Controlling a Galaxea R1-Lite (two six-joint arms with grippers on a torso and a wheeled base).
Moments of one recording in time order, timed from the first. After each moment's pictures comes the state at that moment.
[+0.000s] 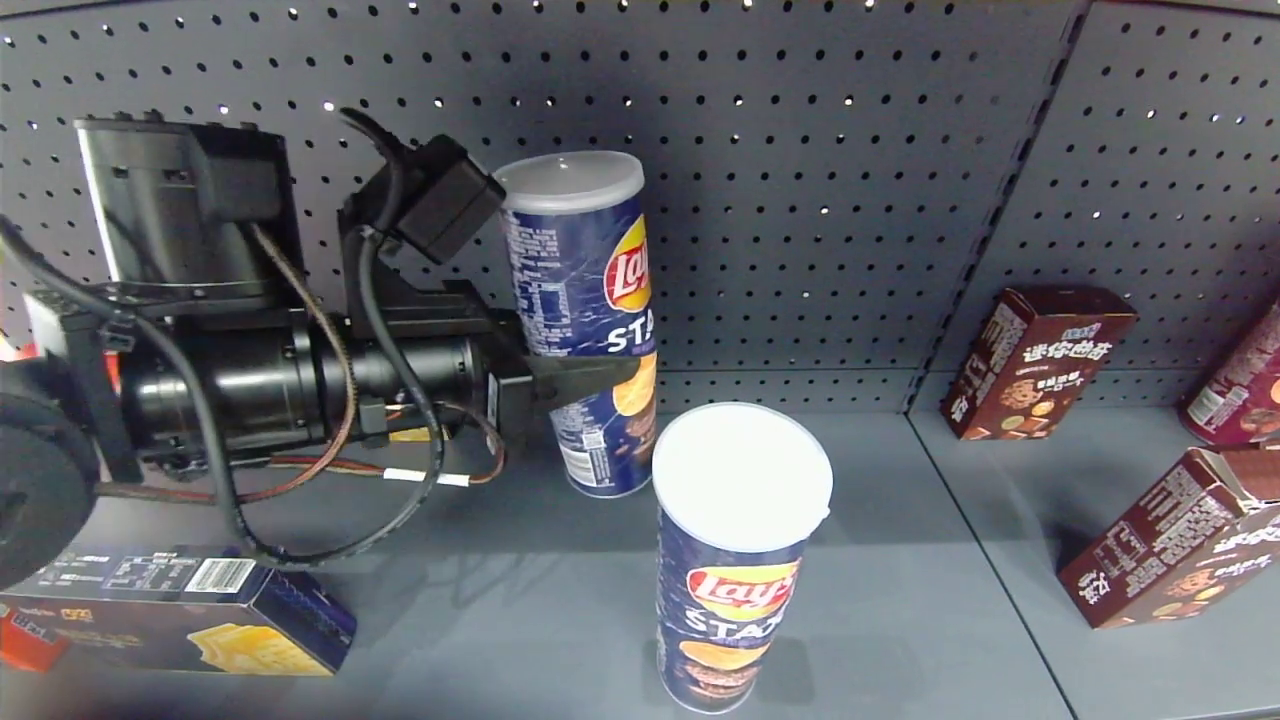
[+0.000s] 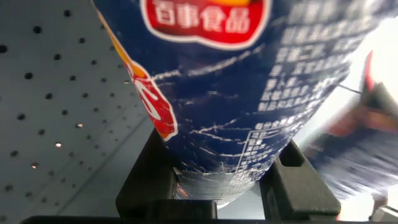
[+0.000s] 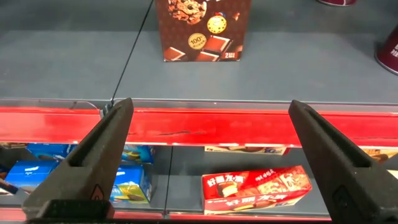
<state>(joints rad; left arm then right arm) -0.50 1.57 -1.04 -0.35 -0.47 0.17 0.00 0.00 0.00 0.00 0.03 -0.01</state>
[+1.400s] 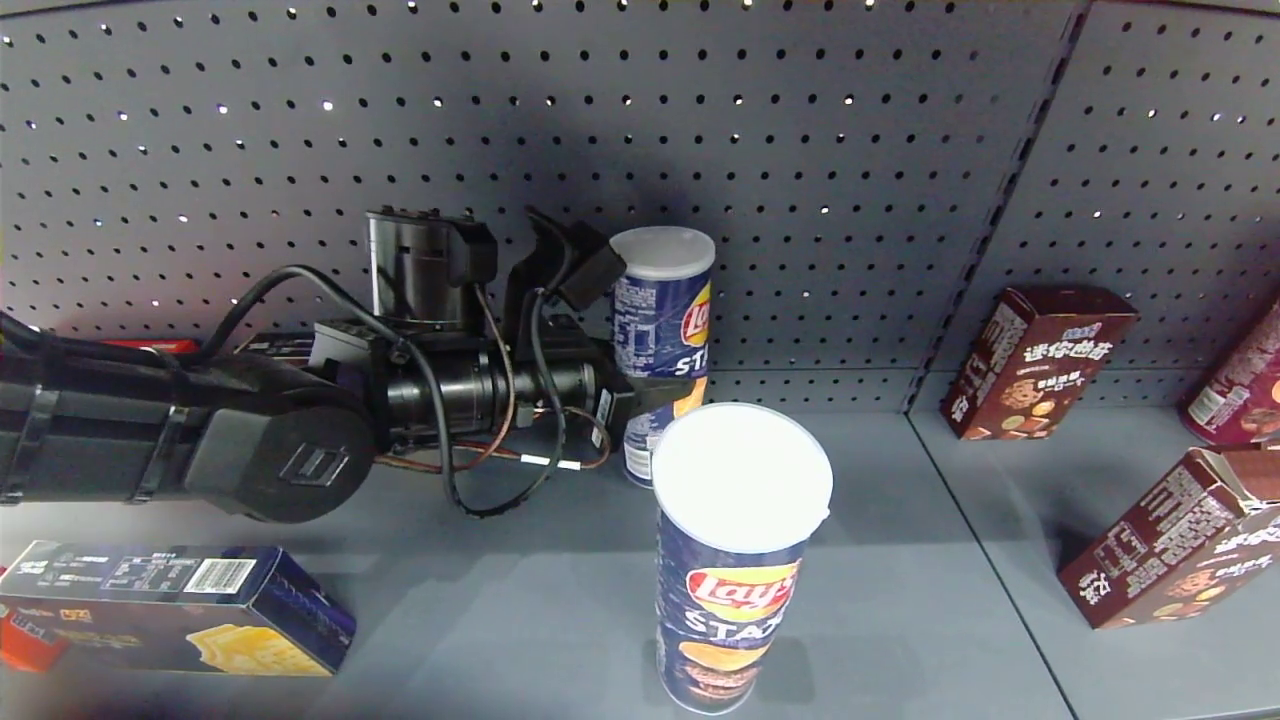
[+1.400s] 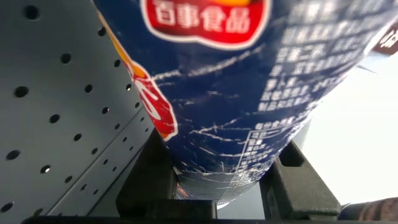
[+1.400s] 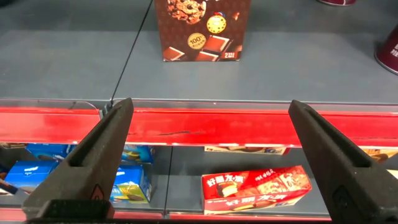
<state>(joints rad) -0.50 1.85 -1.16 -0.45 -0.47 0.21 0.00 0.00 0.00 0.00 0.03 -0.01</state>
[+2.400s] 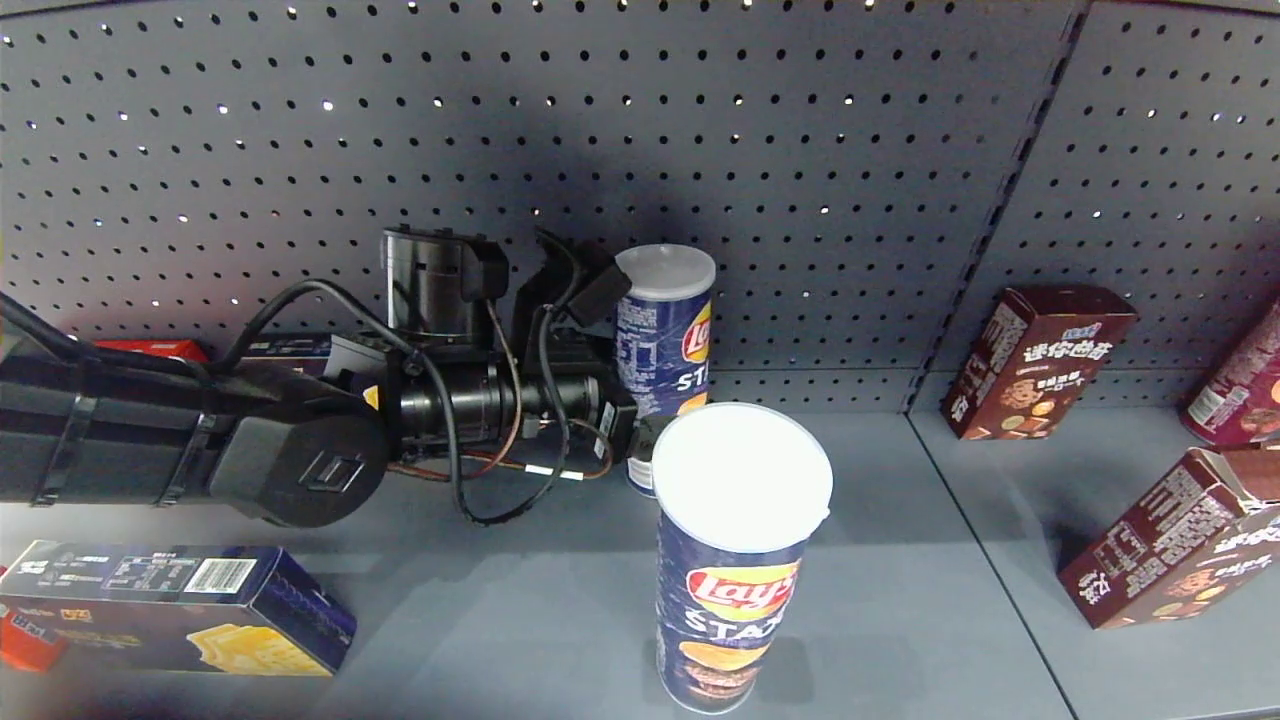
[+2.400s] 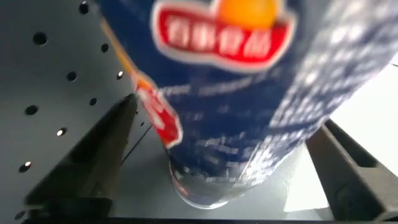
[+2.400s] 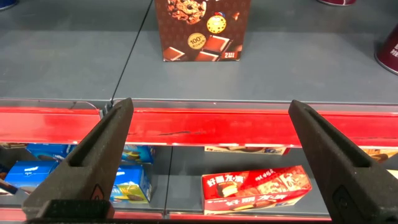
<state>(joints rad) -0.50 1.87 -1.15 -0.45 -0.47 0.21 0.00 0.00 0.00 0.00 0.03 -0.01</state>
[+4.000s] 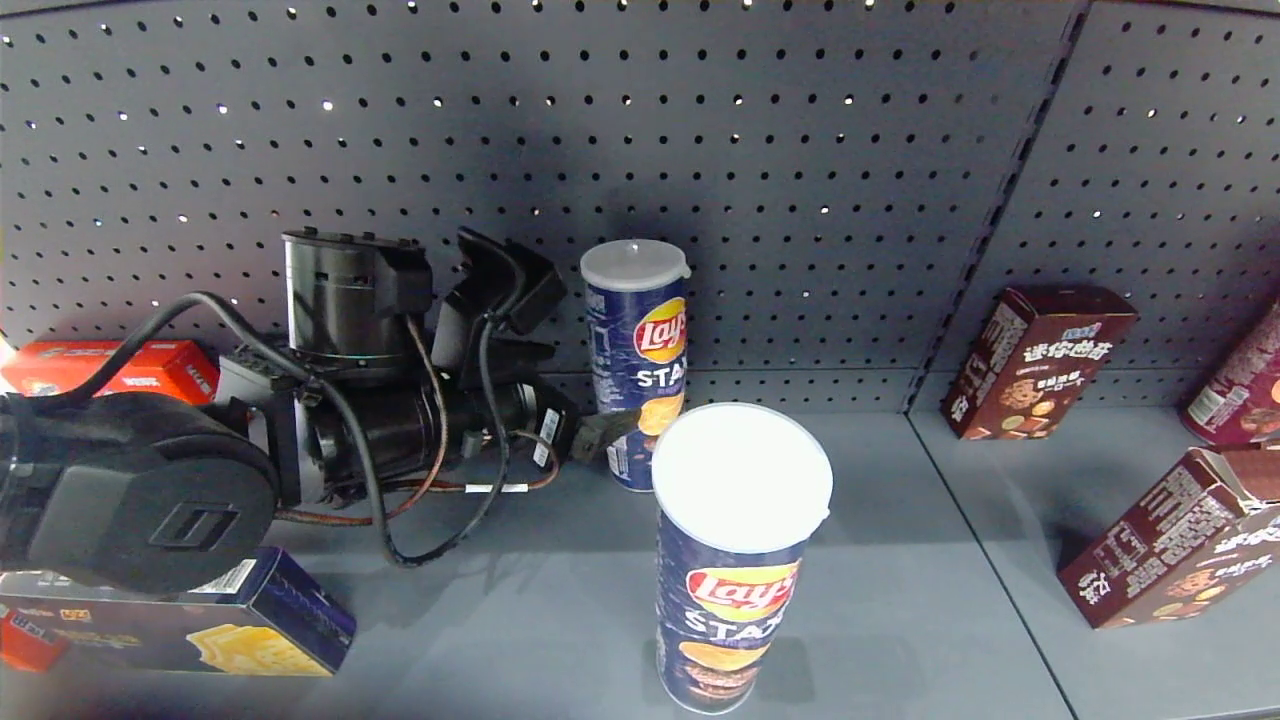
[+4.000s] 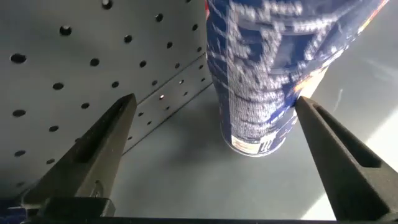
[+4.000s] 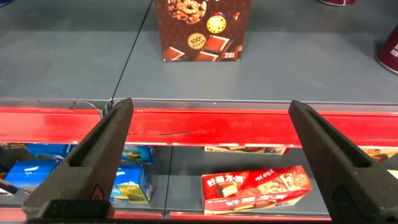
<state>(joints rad) -0.49 1.72 -0.99 -0.44 -0.11 0.22 0.00 0.00 0.00 0.00 0.03 -0.01</state>
